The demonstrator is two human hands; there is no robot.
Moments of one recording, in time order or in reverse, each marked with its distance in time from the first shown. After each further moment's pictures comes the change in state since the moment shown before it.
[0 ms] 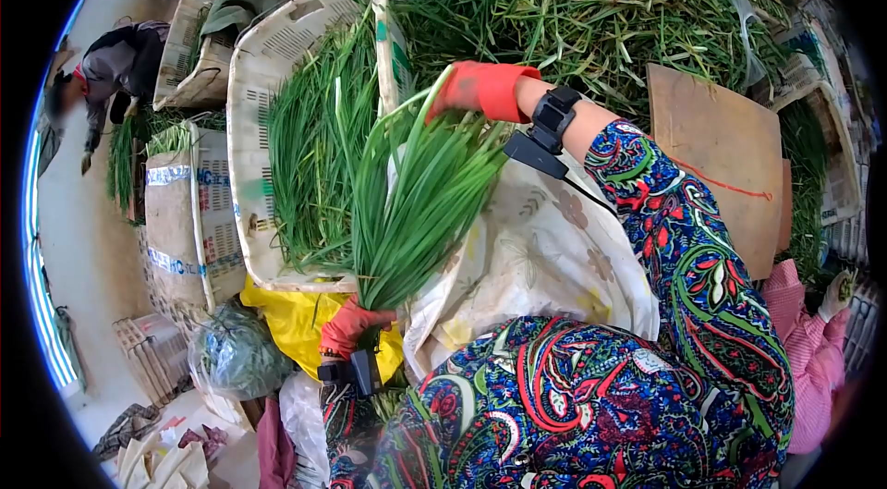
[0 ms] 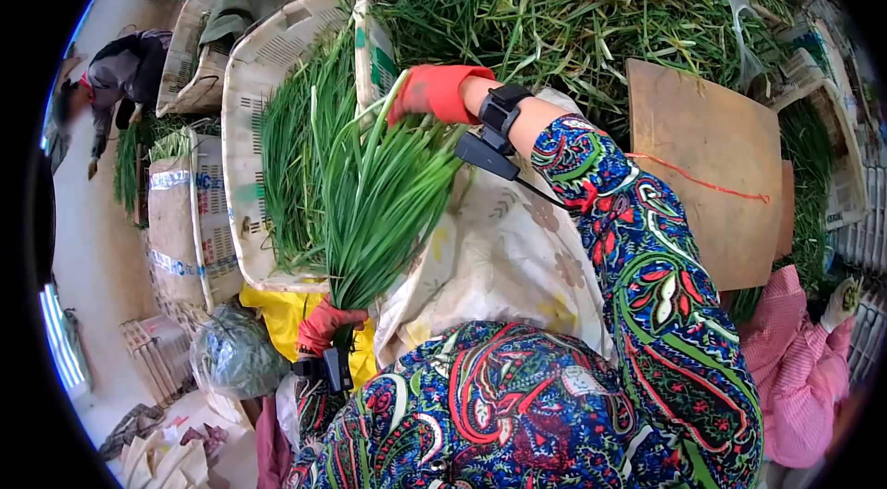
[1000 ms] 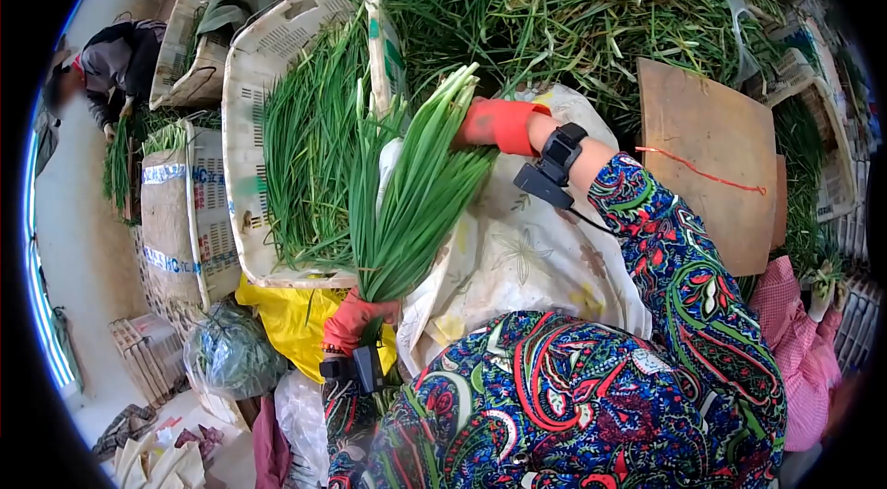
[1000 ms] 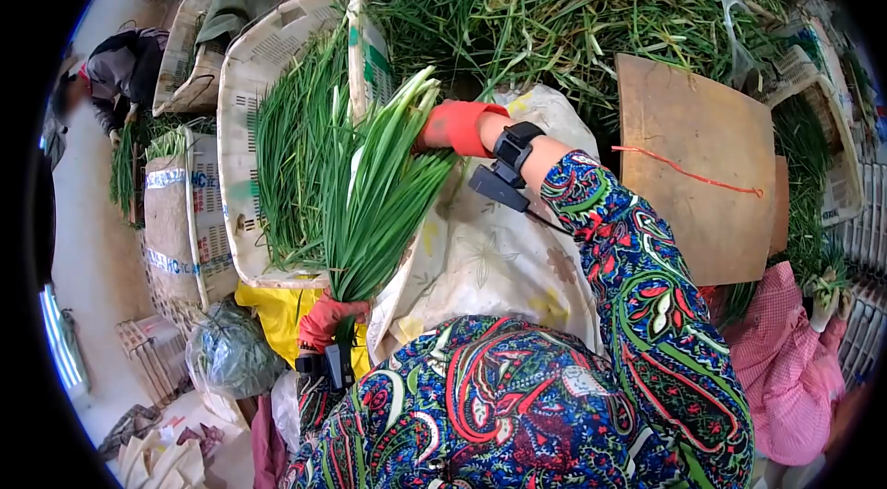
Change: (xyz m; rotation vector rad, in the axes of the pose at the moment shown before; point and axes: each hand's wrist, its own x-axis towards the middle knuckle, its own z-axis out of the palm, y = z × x) left_hand 0.003 0.009 0.025 -0.047 0.000 0.077; right_hand -0.015 0.065 0.048 -0.420 0.081 0.001
